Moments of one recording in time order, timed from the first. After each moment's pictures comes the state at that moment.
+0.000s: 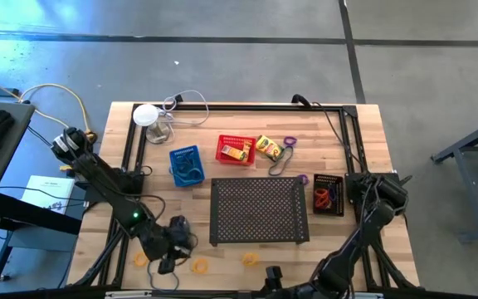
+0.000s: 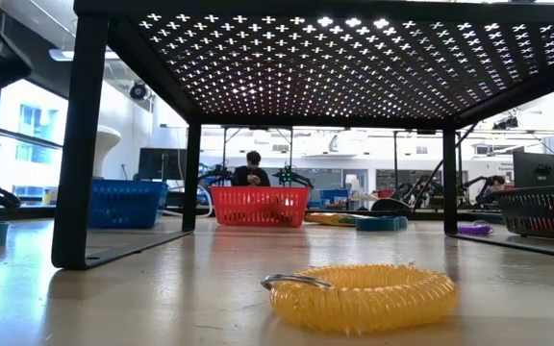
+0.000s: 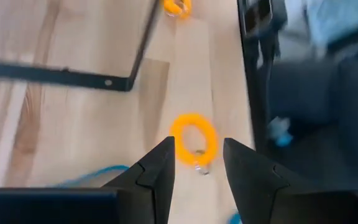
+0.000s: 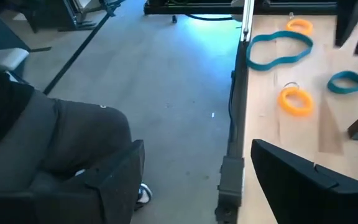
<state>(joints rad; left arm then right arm) -0.82 1.38 0.77 -0.14 -0.26 -0.83 0.88 2.02 1.67 -0.25 0.45 0.50</state>
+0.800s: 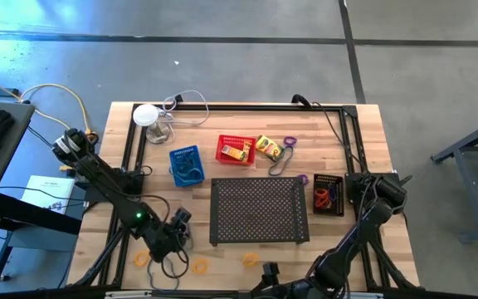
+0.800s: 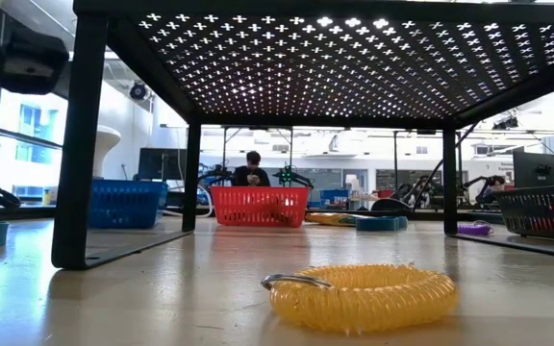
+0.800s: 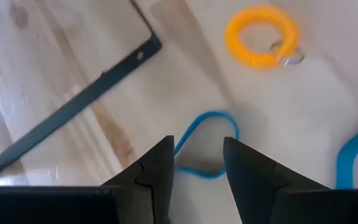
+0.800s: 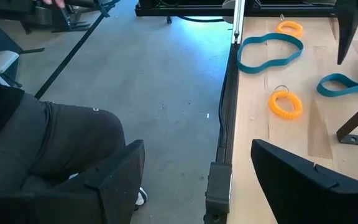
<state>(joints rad) -0.80 1.40 0.77 -0.37 -0.29 -0.12 0.86 2.02 1.67 -0.25 0.44 0.50</state>
